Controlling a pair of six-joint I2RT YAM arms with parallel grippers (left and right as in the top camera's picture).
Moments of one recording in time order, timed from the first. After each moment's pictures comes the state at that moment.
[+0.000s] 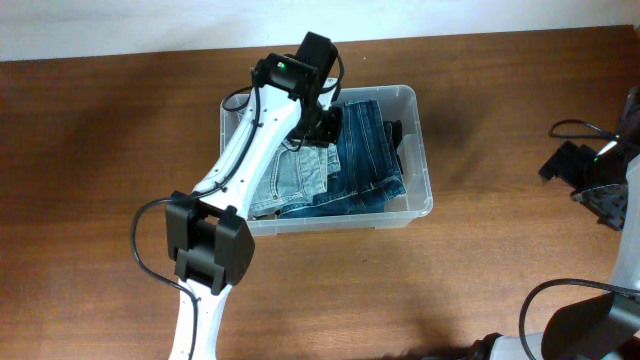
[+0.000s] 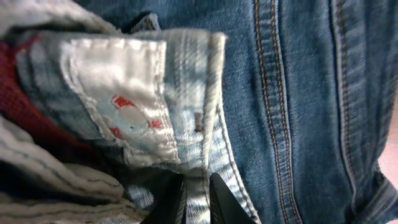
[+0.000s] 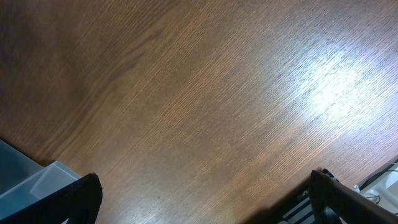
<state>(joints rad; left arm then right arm) -0.49 2.31 2.30 -1.33 0.18 -0.22 -0.51 1.59 1.57 -1.42 0.04 0.33</state>
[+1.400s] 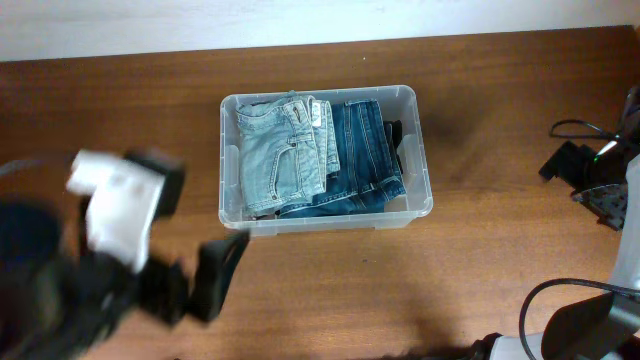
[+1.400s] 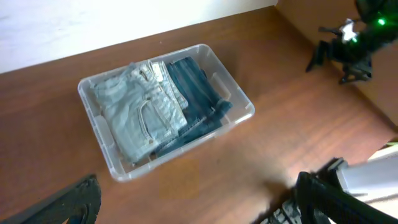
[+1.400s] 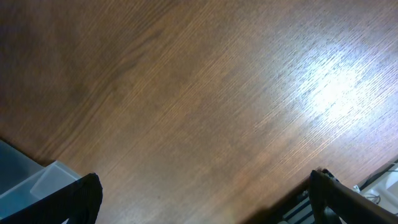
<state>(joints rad) -0.49 1.23 2.30 -1.68 0.15 -0.13 -0.51 1.59 1.57 -1.42 0.04 0.33</state>
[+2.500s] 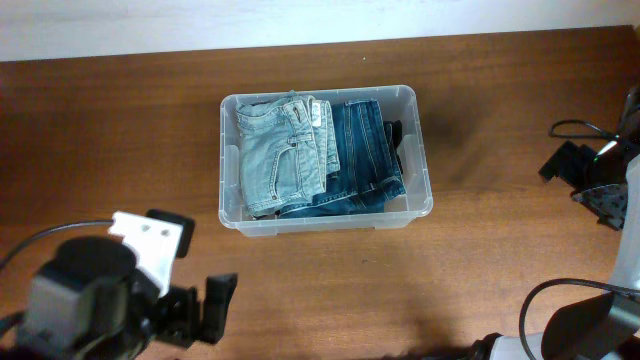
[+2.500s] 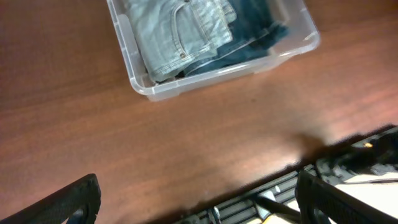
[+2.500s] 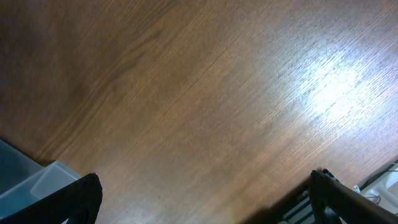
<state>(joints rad) -0.48 0.99 1.74 -1.64 0.03 -0.22 -0.51 1.59 1.57 -1.42 0.04 0.33</state>
